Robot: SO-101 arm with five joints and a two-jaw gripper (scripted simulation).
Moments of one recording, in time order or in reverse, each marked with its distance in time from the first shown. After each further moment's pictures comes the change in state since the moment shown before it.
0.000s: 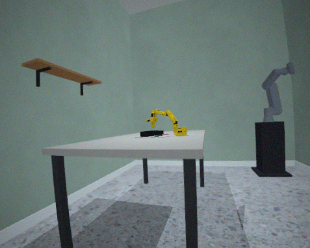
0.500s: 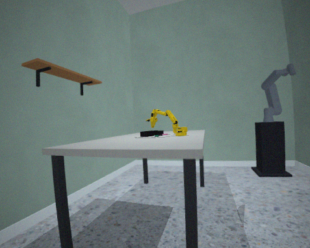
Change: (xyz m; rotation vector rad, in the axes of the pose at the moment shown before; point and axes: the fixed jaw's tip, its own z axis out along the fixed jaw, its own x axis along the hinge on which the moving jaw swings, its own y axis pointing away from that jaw) arm -0.001 0.000 -0.001 0.000 -0.006 0.000
